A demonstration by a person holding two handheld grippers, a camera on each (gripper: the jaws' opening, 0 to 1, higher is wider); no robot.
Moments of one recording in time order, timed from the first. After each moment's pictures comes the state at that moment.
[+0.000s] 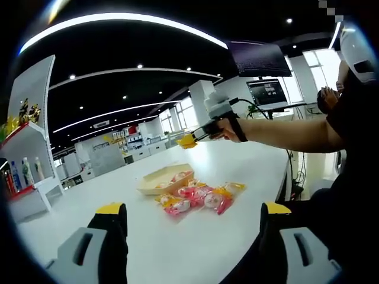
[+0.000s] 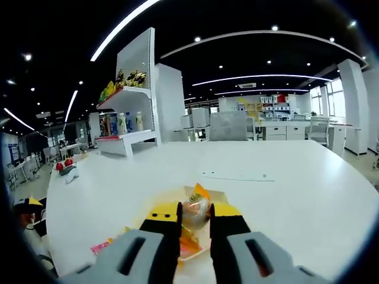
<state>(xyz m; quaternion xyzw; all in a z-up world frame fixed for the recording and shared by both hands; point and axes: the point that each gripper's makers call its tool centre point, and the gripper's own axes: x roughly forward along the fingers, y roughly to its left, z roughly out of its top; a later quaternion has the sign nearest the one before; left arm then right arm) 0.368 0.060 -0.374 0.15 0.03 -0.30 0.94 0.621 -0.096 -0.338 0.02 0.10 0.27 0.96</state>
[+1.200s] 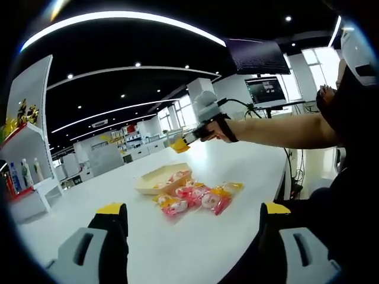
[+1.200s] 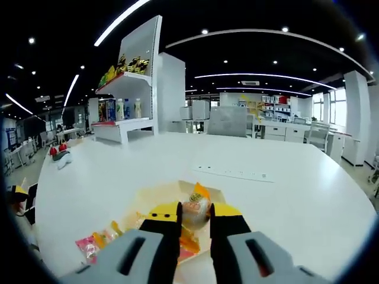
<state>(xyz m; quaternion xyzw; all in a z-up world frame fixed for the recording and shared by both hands) 0.364 0.055 -0.369 0.15 0.02 -0.30 0.94 0.650 -0.089 -0.353 -0.03 0.12 0.26 0.96</state>
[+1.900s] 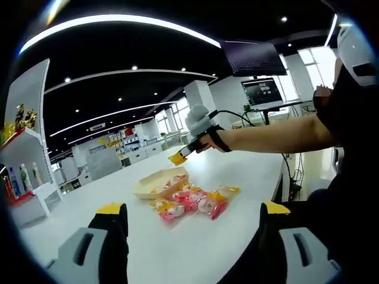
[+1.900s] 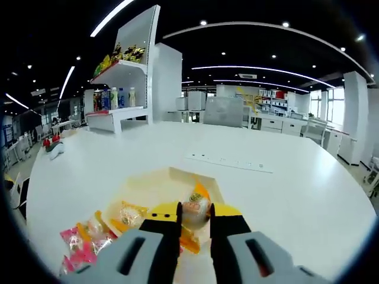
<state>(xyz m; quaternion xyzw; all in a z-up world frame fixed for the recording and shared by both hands) 0.362 0.048 -0.366 0.16 0.02 -0.31 0.94 0.664 -0.092 -0.384 -0.05 0.15 0.25 0.96</state>
